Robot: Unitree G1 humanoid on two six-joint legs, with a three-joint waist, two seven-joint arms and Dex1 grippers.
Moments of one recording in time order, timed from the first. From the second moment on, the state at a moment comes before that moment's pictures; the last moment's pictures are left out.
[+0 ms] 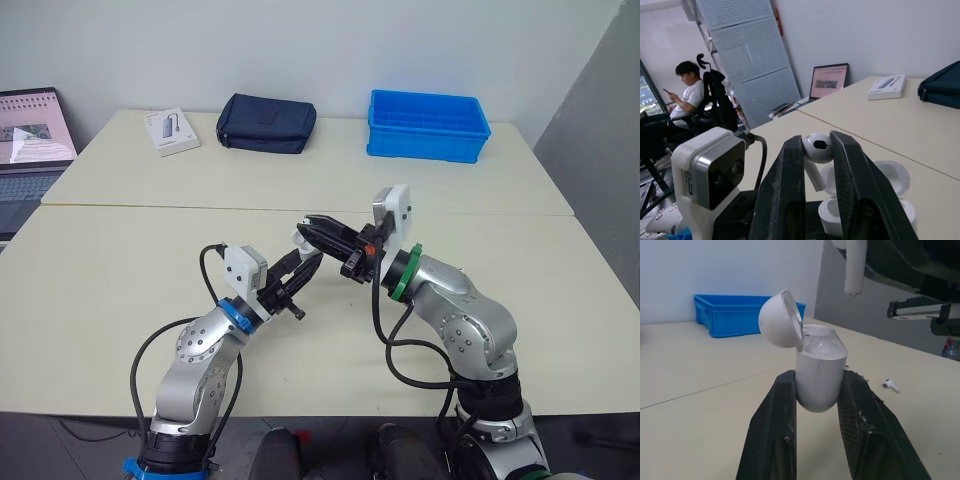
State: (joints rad) left arm -0.12 0.27 0.01 -0.26 -0.41 0.16 -0.64; right arm -0.48 0.00 0.14 -0.35 0.45 0.68 0.56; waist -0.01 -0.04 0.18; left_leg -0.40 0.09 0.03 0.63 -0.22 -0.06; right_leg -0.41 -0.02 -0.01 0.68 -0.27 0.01
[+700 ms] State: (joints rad) left arm -0.13 0.27 0.00 -0.26 -0.41 0.17 -0.62; right arm -0.45 -0.02 0.22 -0.26 0.37 0.51 0.53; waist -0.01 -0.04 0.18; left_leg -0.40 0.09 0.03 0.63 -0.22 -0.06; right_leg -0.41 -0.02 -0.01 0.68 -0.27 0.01
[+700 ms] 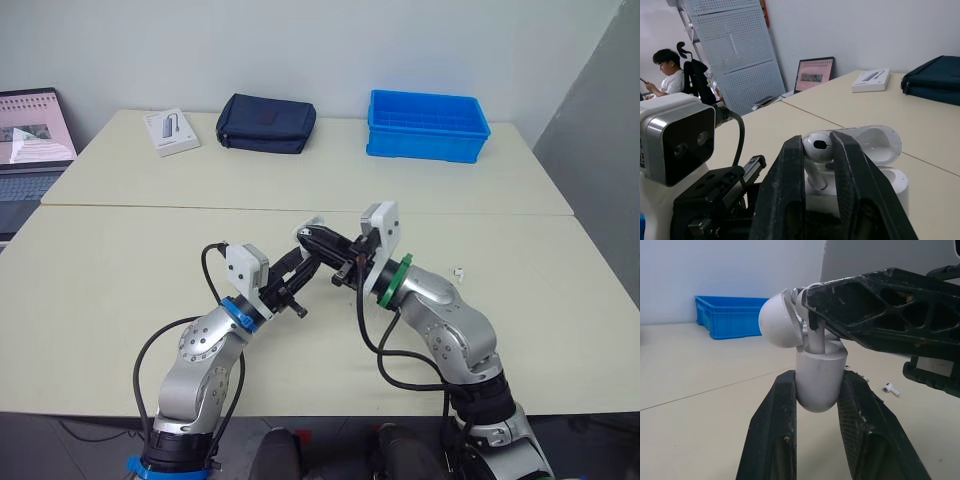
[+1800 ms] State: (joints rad) left arm -0.14 0.27 -0.01 -0.25 -0.41 0.16 -0.59; right arm 0.01 -0.68 -0.23 -0.58 0.43 0.52 0.72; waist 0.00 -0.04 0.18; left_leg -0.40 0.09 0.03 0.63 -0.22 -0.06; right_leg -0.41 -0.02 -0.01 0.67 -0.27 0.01
